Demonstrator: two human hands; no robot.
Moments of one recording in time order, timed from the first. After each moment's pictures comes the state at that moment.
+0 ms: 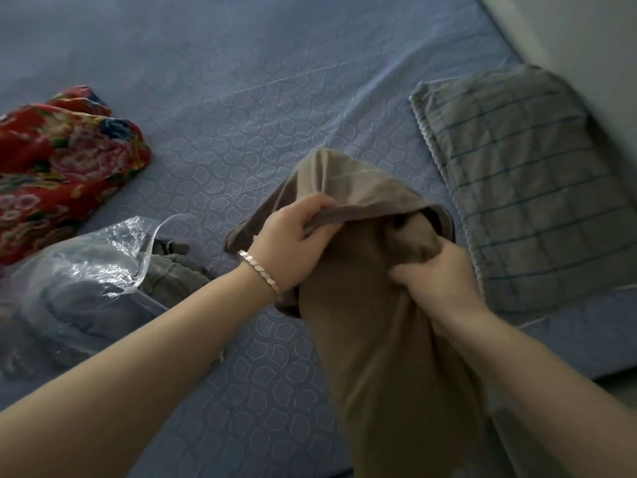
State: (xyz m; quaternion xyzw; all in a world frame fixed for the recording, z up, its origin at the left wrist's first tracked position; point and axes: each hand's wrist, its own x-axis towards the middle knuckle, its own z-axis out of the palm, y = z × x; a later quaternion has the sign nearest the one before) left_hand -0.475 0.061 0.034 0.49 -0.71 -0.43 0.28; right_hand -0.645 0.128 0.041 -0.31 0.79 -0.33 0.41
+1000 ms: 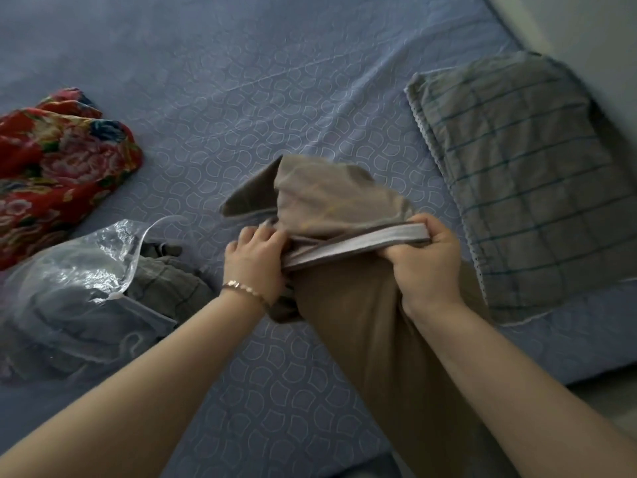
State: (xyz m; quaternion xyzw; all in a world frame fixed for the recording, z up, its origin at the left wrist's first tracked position) left_hand -0.451 0.067 -0.029 0.61 -0.78 -0.15 0.00; right_hand -0.635 0.112 0.019 -0.26 0.69 -0.56 0.38
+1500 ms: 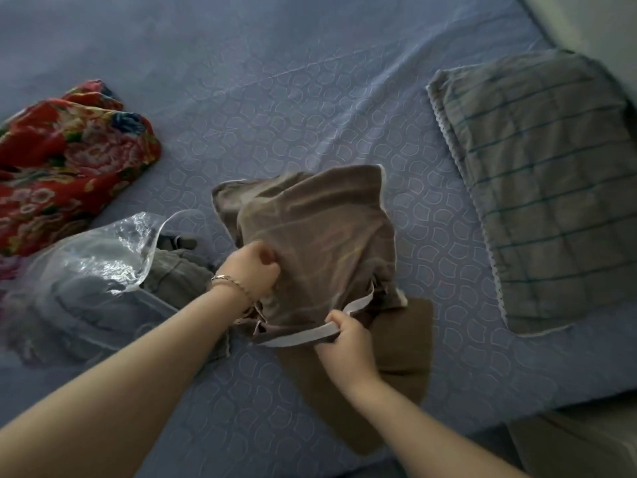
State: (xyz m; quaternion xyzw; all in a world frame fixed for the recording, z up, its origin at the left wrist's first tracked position) left_hand -0.427 0.062 -0.035 0.71 -0.61 -0.35 -0.05; right_hand -0.561 0.184 -0.051 -0.41 0.71 -0.24 0.52
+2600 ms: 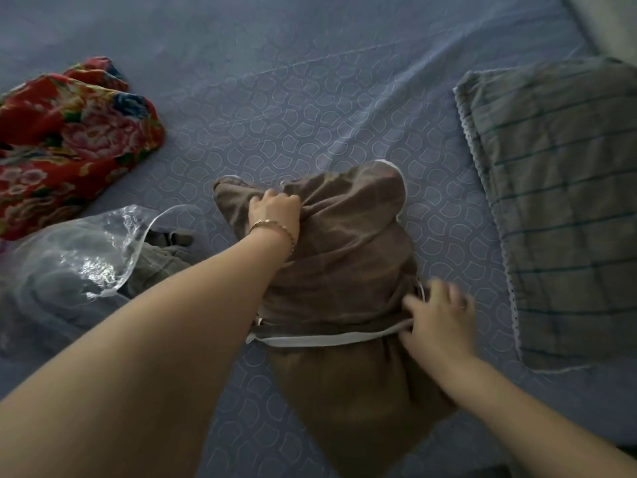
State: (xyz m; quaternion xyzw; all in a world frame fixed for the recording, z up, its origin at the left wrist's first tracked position) left_hand -0.469 -0.025 -0.077 0.65 -0.73 -0.12 -0.16; right_hand -0.673 0.140 -0.074 -0.66 0.72 0.12 0.17
